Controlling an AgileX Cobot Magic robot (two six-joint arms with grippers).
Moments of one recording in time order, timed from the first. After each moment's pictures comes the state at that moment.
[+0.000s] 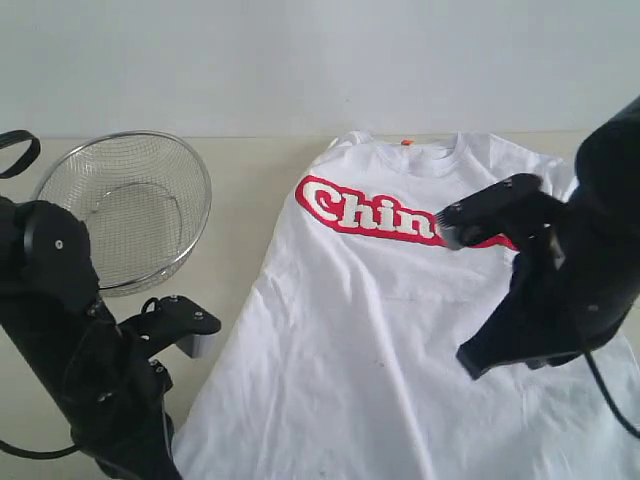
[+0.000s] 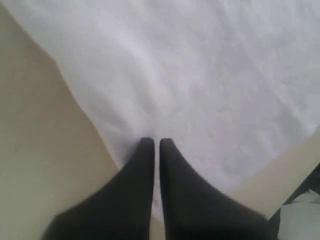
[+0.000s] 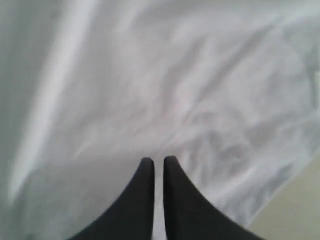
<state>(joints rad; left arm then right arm) -0.48 1.76 -0.74 -0.47 0.78 0.69 0.44 1.45 -0.83 -0.17 0.85 0.16</state>
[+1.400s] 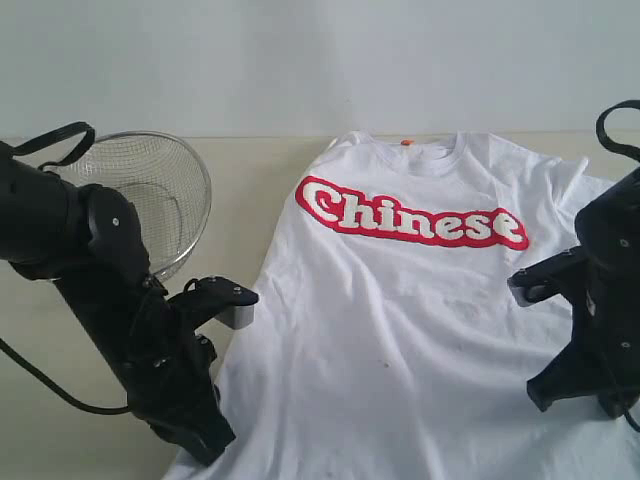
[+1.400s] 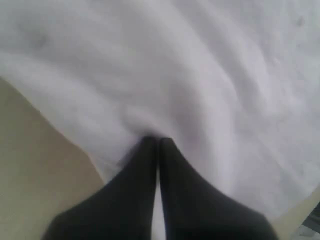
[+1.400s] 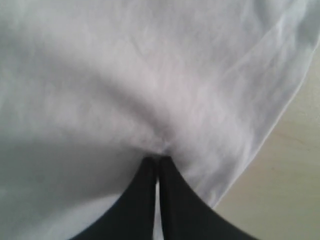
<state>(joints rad) -0.48 1.91 -0.88 -0.53 0.78 0.71 0.16 1.77 -0.77 -0.35 0.76 0.23</state>
